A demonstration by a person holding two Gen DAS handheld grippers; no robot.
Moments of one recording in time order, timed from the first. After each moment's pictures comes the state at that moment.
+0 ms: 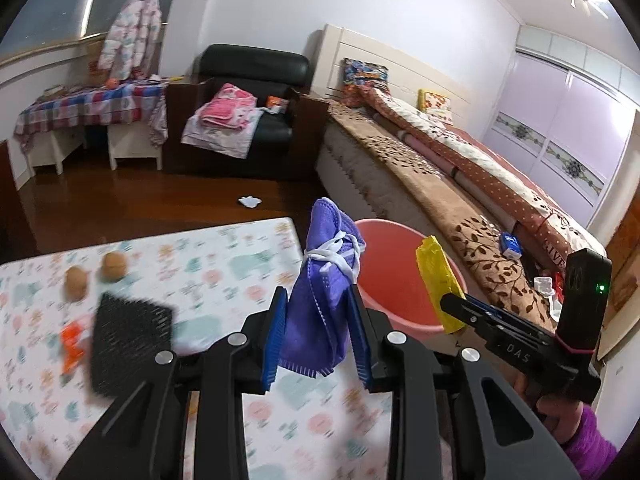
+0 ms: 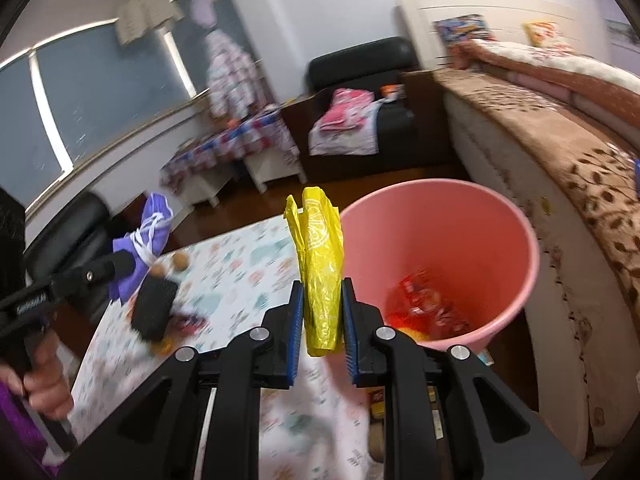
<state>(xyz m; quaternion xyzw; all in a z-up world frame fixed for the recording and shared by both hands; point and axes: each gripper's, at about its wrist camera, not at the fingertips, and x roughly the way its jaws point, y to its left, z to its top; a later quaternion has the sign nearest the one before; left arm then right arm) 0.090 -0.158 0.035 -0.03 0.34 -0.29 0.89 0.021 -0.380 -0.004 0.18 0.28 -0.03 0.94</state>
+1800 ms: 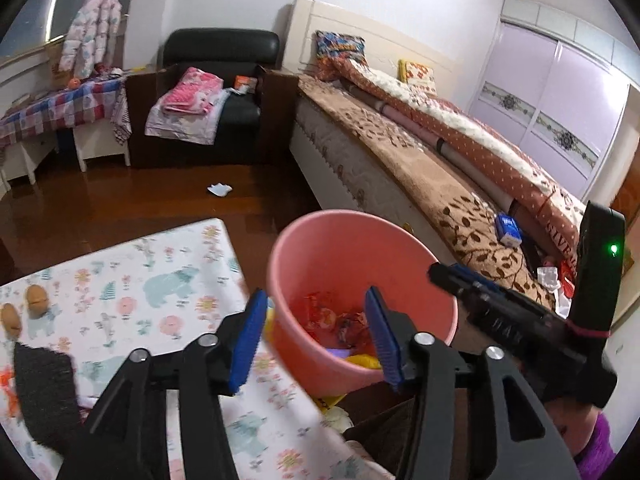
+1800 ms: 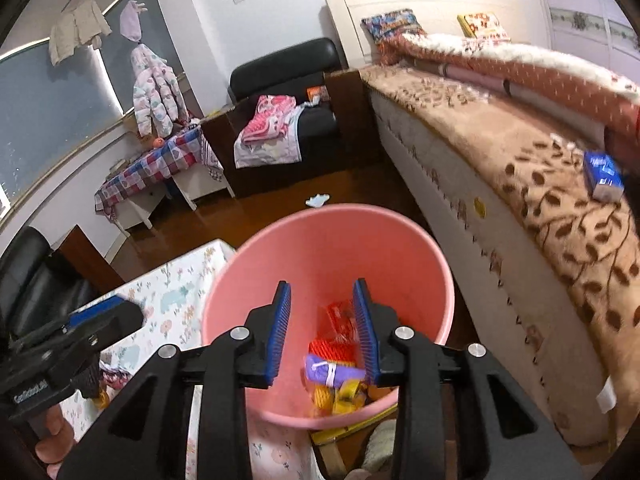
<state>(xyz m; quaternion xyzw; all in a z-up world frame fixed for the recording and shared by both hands) 0.131 -0.253 0.014 0.00 0.37 -0.31 0.88 0.051 -0.435 0.000 0.19 0.29 -0.14 0.93</state>
